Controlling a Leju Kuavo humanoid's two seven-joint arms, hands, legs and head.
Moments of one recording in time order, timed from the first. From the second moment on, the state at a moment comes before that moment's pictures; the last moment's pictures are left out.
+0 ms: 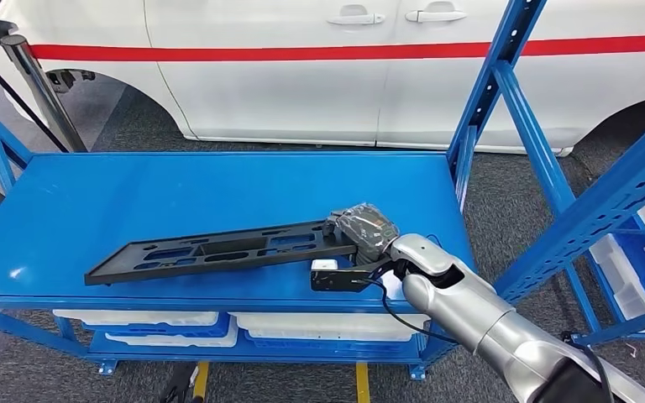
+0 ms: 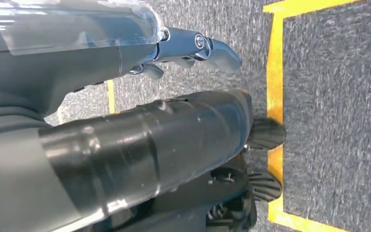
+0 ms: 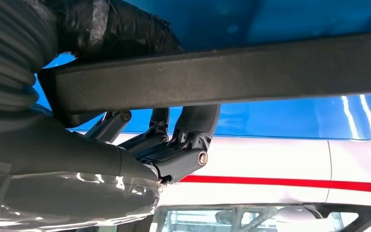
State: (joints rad) left arm -0.17 -0.06 -0.23 -0.24 0.29 0.19 0.01; right arm -0.81 -0.14 1.04 -0.96 0.62 -0.03 -0.27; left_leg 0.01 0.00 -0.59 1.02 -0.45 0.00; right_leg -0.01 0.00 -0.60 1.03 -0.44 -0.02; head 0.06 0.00
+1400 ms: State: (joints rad) left arm -0.15 -0.06 -0.24 -0.25 0.31 0.19 -0.02; right arm -0.82 -0.12 1.08 -0.91 0.76 -0.23 -0.14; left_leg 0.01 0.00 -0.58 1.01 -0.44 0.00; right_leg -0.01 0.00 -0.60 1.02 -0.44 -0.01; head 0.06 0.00
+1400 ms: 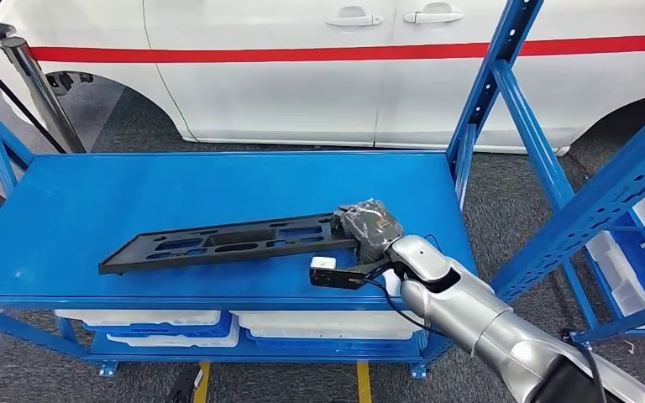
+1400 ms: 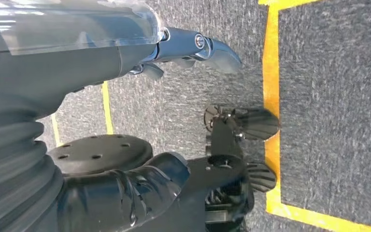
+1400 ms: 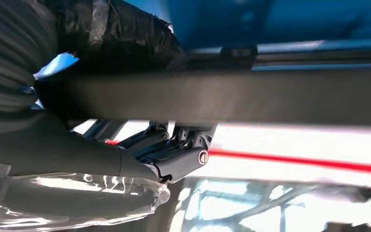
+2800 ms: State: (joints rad) left arm -0.12 -0.08 -0.23 -0.25 0.35 0.18 -0.05; right arm -0.61 -0.06 0.71 -1.13 1.12 -0.47 0.14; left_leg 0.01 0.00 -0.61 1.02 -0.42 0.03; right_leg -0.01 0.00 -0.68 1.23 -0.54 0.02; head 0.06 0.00
